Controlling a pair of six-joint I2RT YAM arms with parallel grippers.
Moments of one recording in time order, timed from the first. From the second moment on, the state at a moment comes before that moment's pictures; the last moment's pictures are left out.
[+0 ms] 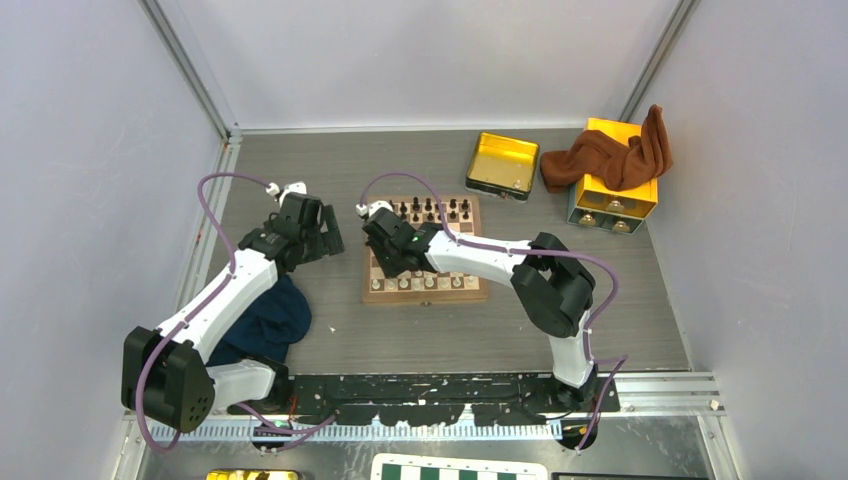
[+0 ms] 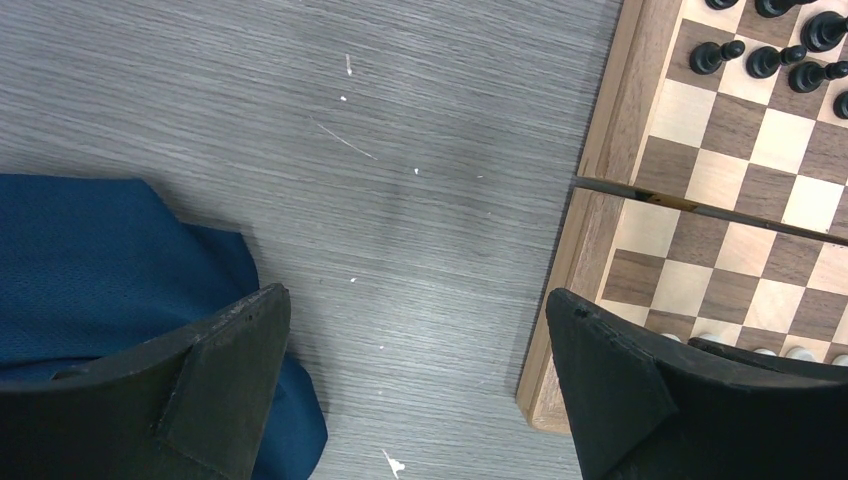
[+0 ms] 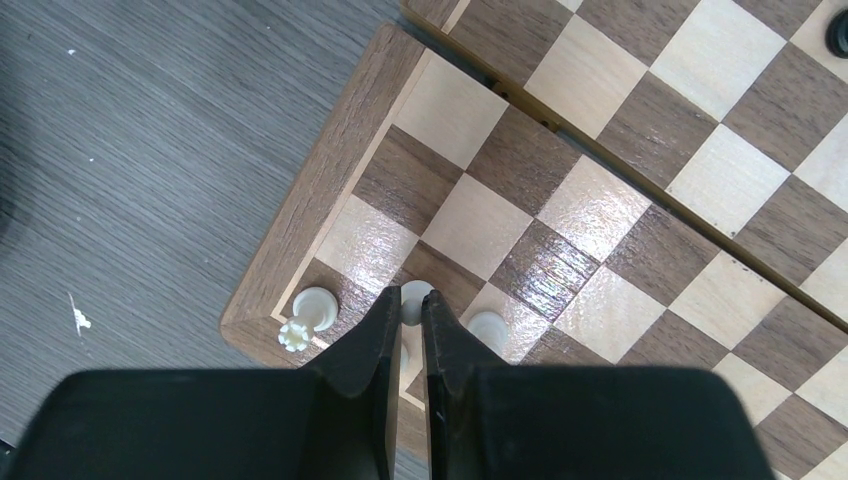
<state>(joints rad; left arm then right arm) -0.35 1.21 0.89 -0.57 -0.31 -0.52 0.97 1.94 1.42 -0.40 0.16 0.34</state>
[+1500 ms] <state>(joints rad) -0.35 1.21 0.89 -0.57 -0.29 -0.52 0.97 1.95 1.40 -0.38 0.18 0.34</state>
